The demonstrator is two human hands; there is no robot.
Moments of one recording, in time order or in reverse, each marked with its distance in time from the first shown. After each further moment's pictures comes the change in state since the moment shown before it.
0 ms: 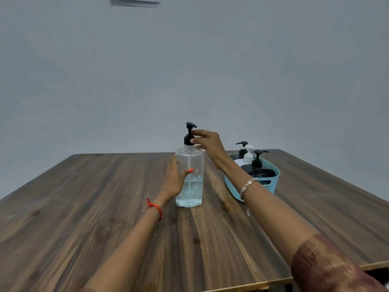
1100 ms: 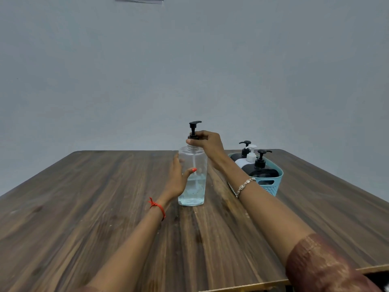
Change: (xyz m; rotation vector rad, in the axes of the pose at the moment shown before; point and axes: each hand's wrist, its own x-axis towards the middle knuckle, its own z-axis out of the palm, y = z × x) left_hand -0.001 -0.005 0.001 0.026 -0.032 0.000; right_hand 0.002 0.006 0.012 0.045 0.004 0.054
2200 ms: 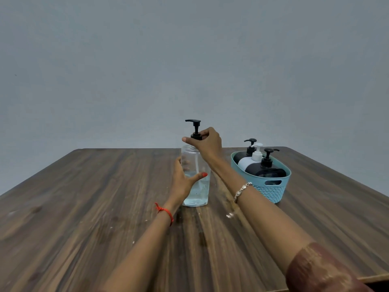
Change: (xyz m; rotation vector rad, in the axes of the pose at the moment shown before) left_hand 0.002 -0.012 0.017 -0.233 0.114 -0.083; right_hand 0.000 0.006 0.018 -0.141 0.171 -0.040
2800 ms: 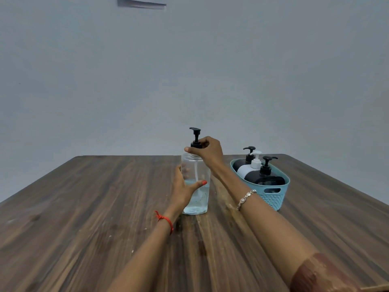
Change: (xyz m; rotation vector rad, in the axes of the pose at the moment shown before) left_hand 0.000 -0.001 0.001 0.017 0.008 0.005; right_hand 0.004 0.000 -0.008 0.026 -0.081 0.030
